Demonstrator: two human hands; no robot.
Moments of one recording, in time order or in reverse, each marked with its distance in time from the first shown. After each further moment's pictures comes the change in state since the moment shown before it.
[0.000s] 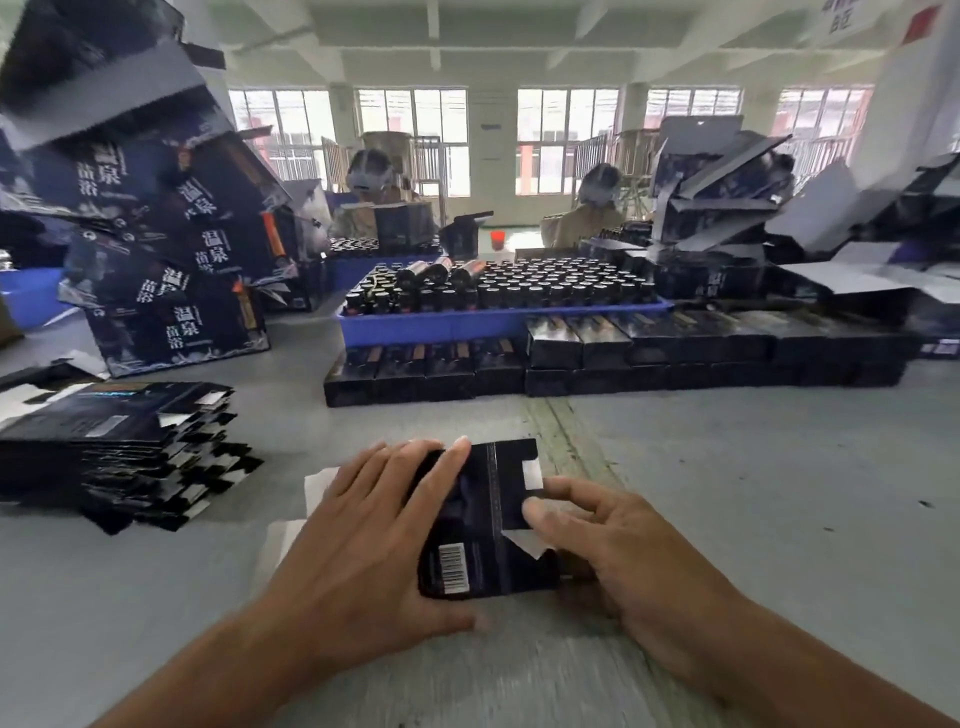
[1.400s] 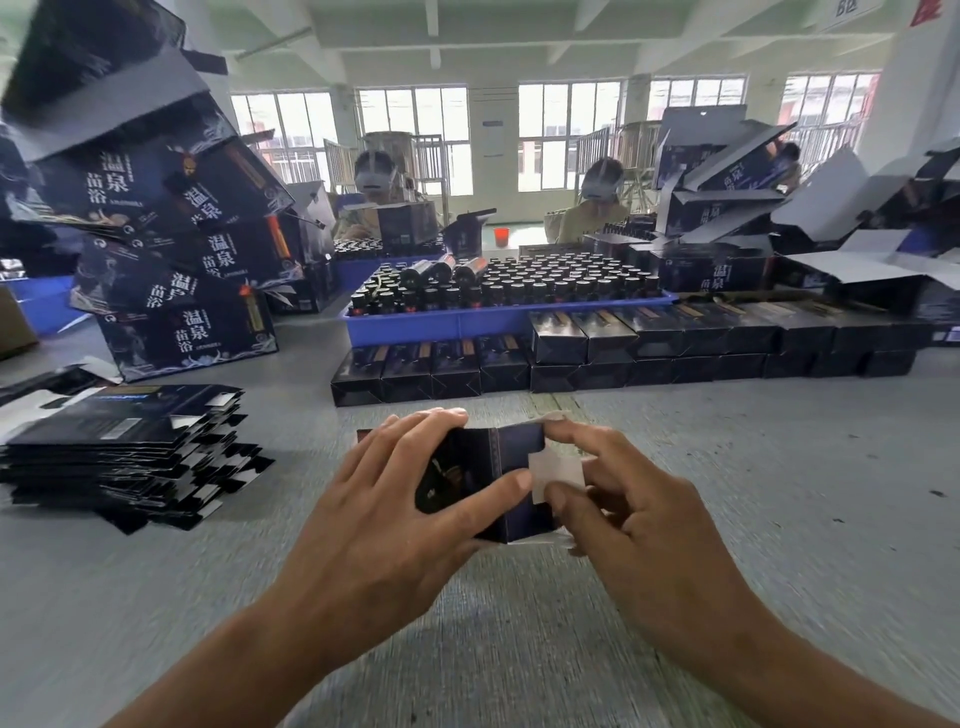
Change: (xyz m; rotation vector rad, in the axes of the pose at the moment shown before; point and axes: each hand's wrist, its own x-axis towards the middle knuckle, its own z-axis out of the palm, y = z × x) left_hand 0.006 0.003 -0.011 0.075 0.320 0.165; right_hand -0.015 -0.005 0.005 -0.453 0.263 -0.590
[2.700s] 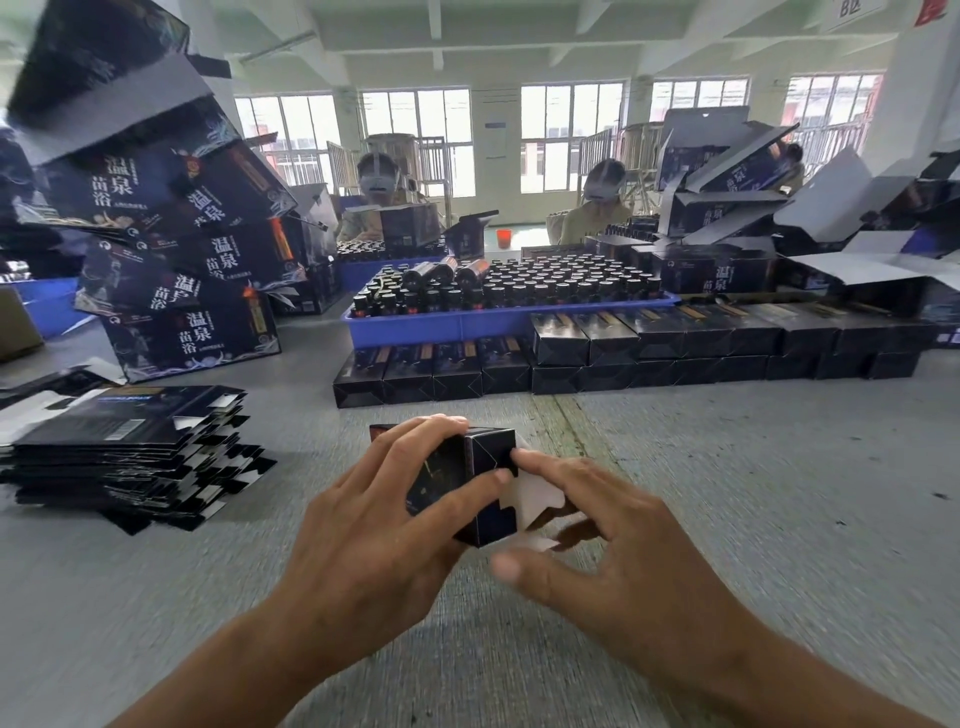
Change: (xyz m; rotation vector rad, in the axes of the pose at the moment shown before) left_hand -0.003 -0.002 0.002 -0.096 0.034 -0.032; right_hand -0.006 -0.002 0.001 -0.199 -0.198 -0.004
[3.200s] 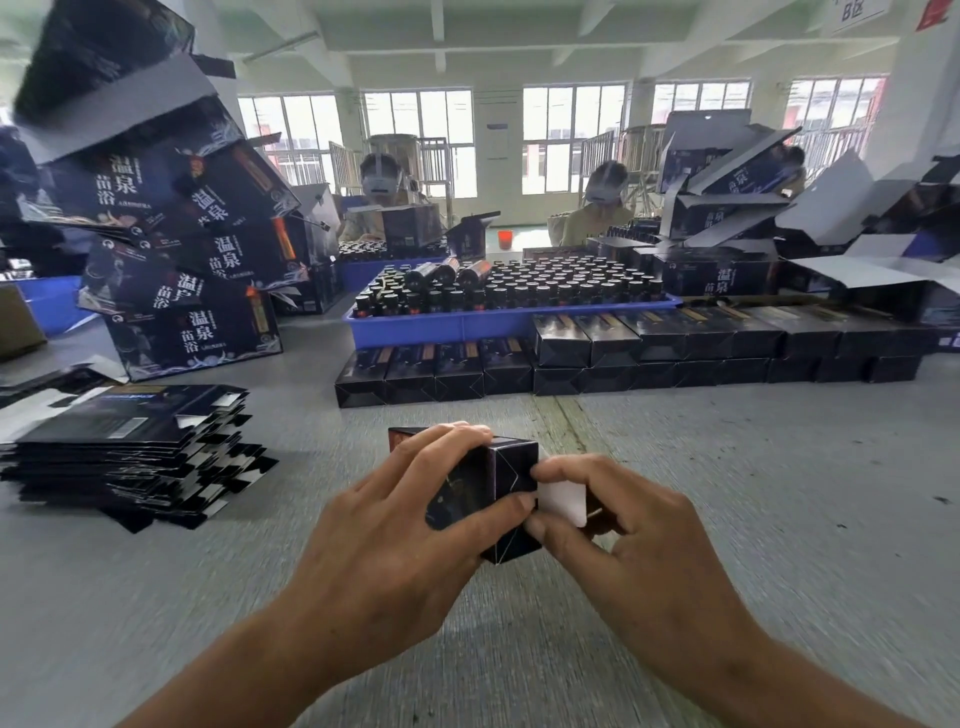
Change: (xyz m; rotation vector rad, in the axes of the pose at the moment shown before) left_hand 0.003 0.007 -0.002 0.009 0.007 0.081; right_hand -0.001 -0.001 0.004 0.010 0.228 -0.002
